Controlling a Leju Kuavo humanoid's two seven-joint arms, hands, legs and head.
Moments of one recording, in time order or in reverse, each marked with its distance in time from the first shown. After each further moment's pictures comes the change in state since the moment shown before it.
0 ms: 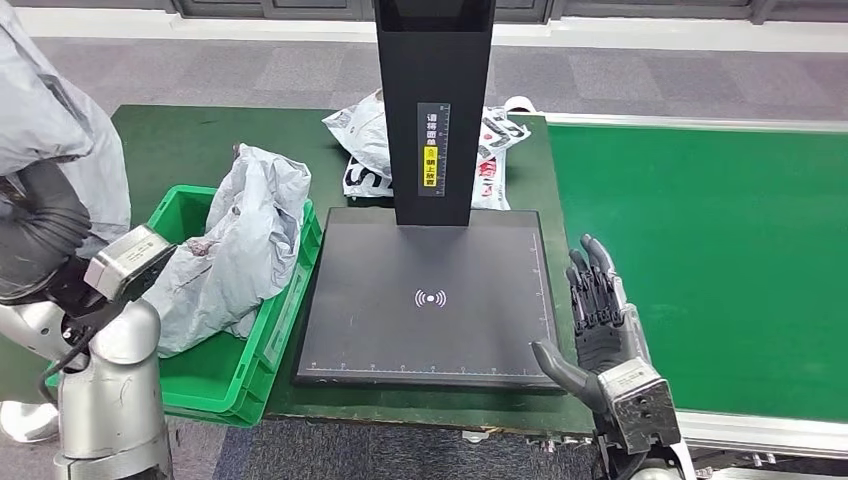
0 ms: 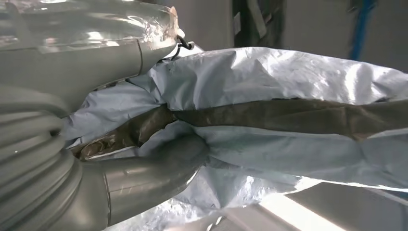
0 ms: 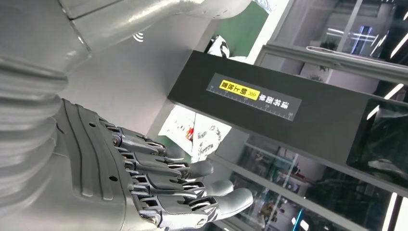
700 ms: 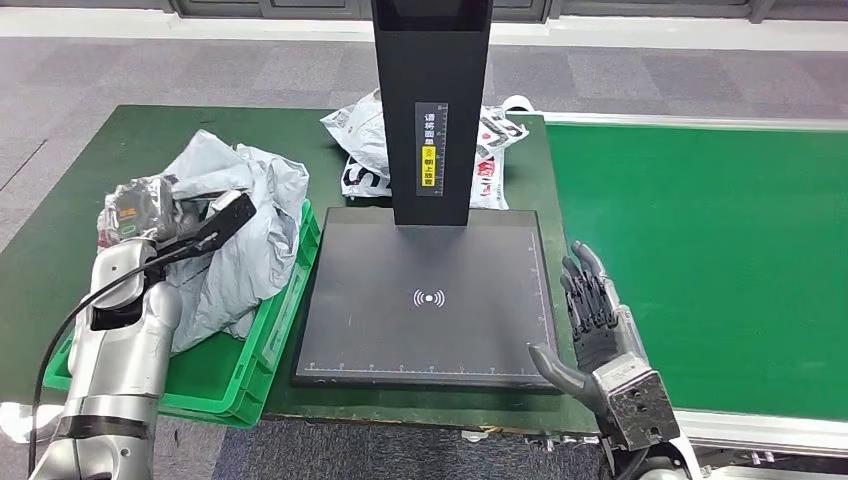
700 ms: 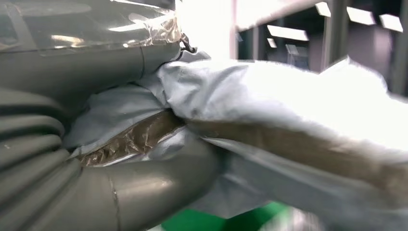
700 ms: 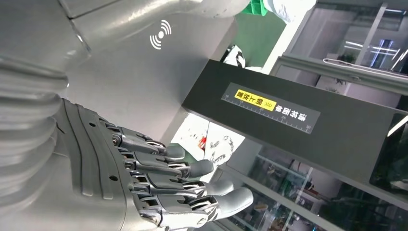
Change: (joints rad) left arm -0.105 0.153 0.048 0.621 -0.340 -0.818 0.505; right arm 0.000 0.003 -0.036 -0.010 0.011 0.093 0.047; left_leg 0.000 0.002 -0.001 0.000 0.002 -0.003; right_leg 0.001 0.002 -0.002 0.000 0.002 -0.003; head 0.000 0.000
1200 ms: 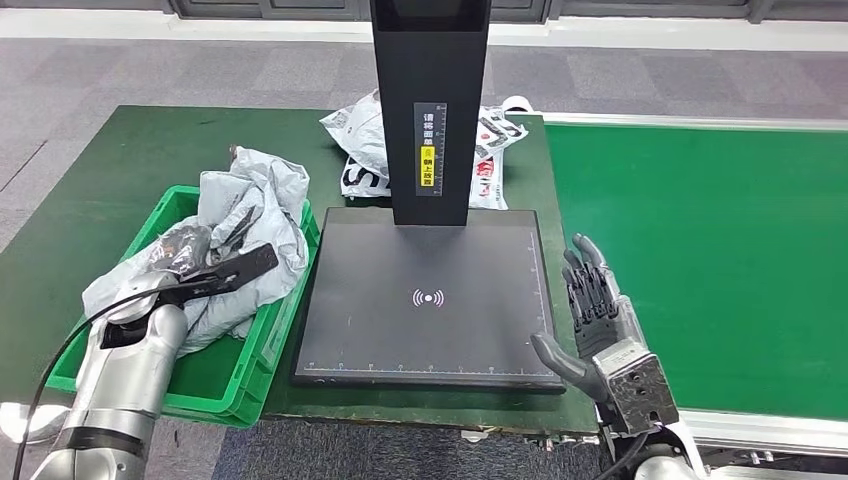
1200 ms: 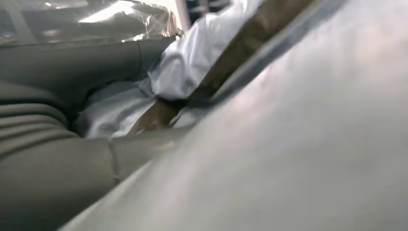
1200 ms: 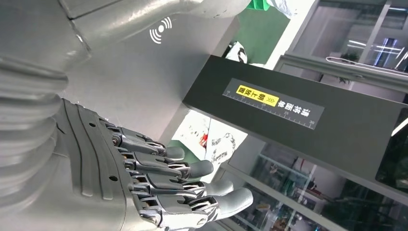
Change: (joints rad) left arm 0.054 0.048 -0.054 0.100 0.179 -0.235 -0.181; right arm -0.036 0.000 -0.019 0.030 -0.006 0.009 0.014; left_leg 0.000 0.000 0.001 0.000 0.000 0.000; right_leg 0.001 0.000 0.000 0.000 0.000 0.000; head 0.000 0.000
